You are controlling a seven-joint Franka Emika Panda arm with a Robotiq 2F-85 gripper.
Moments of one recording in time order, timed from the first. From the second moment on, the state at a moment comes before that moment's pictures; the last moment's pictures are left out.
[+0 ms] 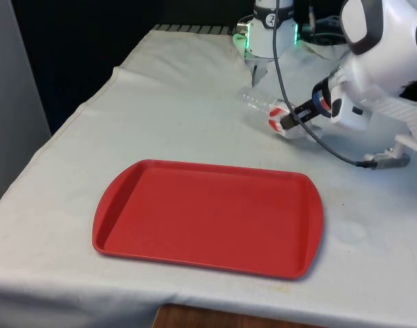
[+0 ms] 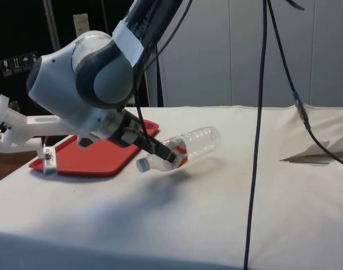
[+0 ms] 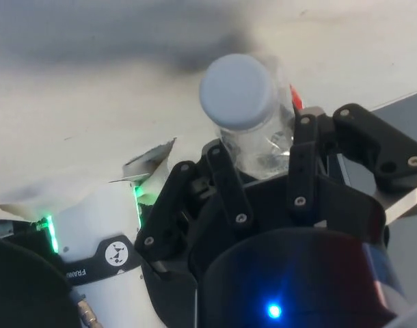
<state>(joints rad) 0.20 0.75 0.15 -1.63 -0.48 1.63 -0.35</state>
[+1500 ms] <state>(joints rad) 0.18 0.59 0.15 -1.68 -0.45 1.63 -0.37</state>
